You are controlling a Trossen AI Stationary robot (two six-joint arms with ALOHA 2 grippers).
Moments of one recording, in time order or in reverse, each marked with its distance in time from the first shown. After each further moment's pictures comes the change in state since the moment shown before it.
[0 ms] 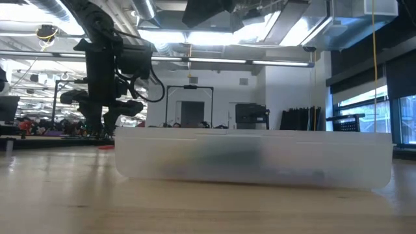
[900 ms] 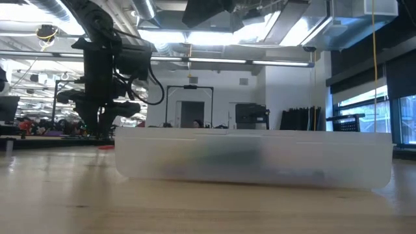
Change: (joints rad) left arm -0.024 0.000 0.000 -0.046 0.041 0.009; right arm 0.000 0.000 0.000 0.000 0.000 0.000
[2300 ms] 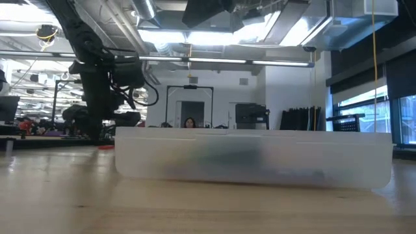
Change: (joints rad) left arm 0.164 0.009 -0.172 0.432 -0.081 0.182; right arm 0.000 0.000 0.000 0.000 0.000 0.000
